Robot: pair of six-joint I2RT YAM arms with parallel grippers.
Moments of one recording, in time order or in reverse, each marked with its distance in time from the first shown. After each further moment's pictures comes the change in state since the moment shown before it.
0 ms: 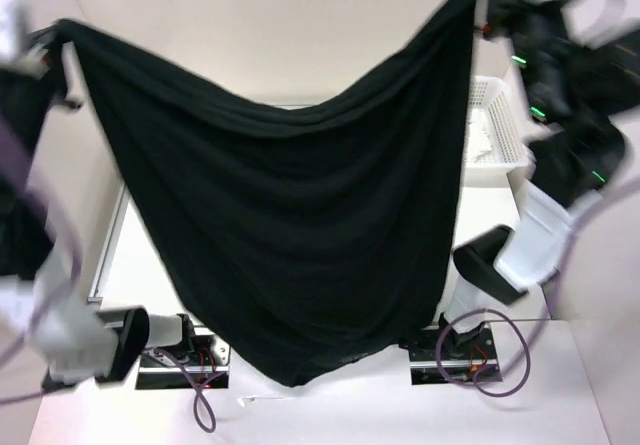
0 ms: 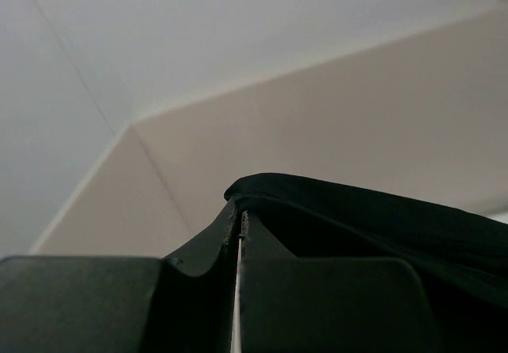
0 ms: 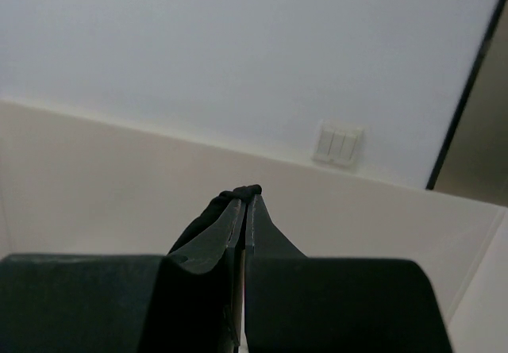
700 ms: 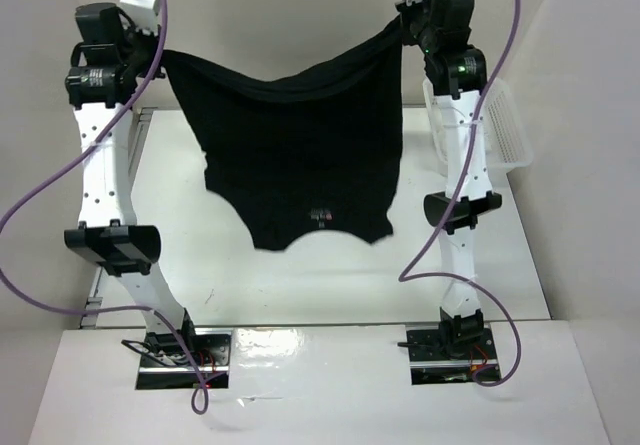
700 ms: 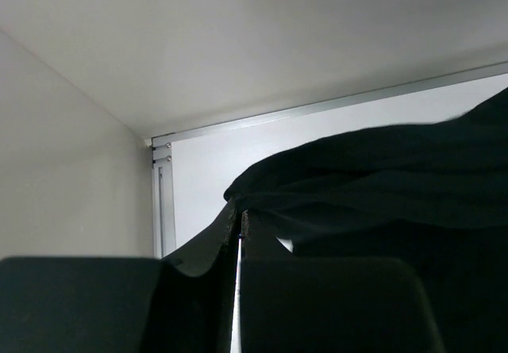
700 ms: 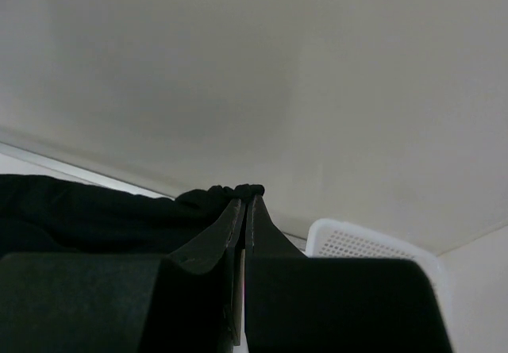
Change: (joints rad) left arm -0.032 0.494 -0.222 0.066 -0.079 0.000; right arm -0.217 0.530 -0.021 -0.045 -0.101 -0.003
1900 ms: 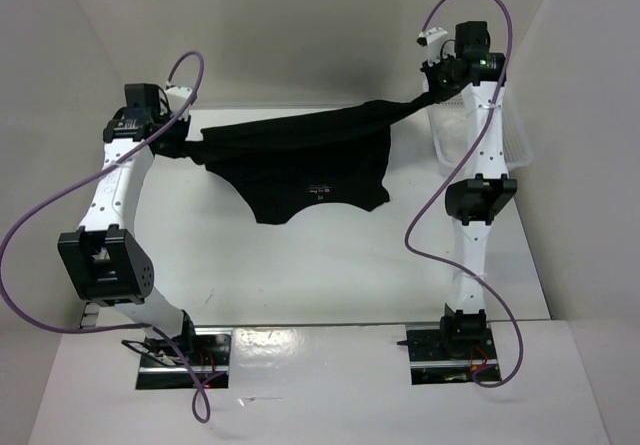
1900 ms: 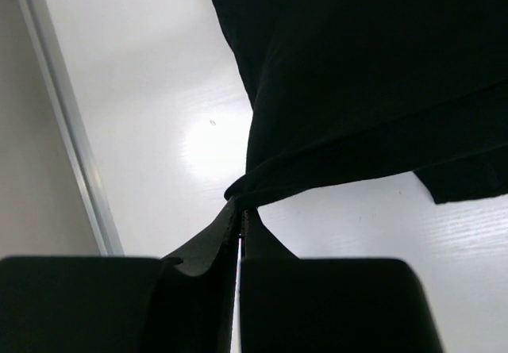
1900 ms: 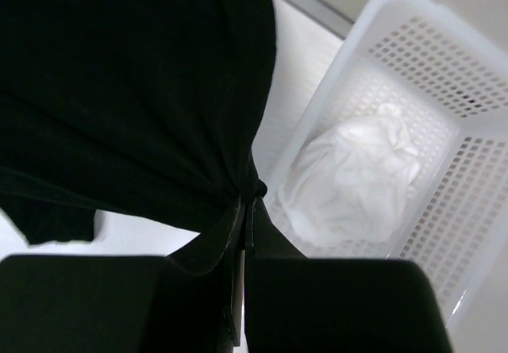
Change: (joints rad) left arm -0.006 -0.187 -0.753 0.078 -0.021 0.071; right arm -0.248 0.138 -0.182 -0.418 -0.259 -0.249
